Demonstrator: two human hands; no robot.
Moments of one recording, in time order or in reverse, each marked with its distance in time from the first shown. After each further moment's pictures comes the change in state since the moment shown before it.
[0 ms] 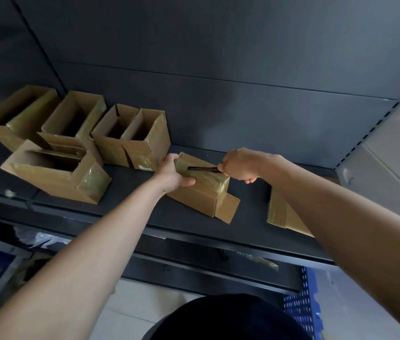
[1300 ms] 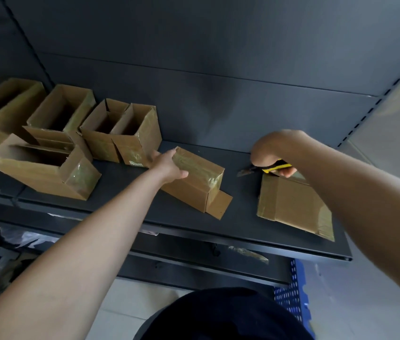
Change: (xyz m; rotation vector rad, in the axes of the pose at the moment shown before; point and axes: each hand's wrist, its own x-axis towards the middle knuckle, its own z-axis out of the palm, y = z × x) left_hand 0.002 0.015 0.010 0.195 0.003 -0.071; right_hand -0.048 0.026 -0.036 -0.267 -0.119 0.347
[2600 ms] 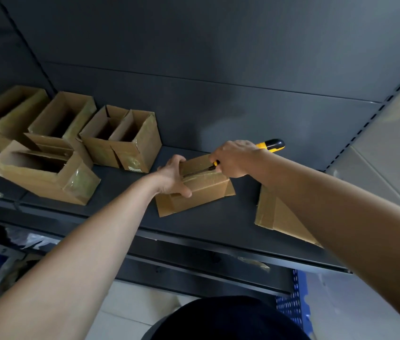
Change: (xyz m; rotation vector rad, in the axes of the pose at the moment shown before) left_hand -0.007 0.010 0.000 0.193 -0.181 0.149; right_hand 0.041 -0.029 0.009 -0.256 0.391 -0.489
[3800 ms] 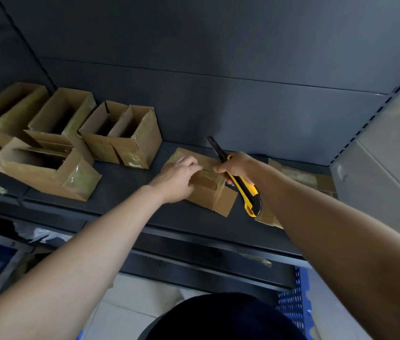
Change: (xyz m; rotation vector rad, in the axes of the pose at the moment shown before) left_hand -0.009 0.007 0.022 0.394 0.194 0.439; right_hand 0.039 0.015 0.069 1.313 -0.077 0.424
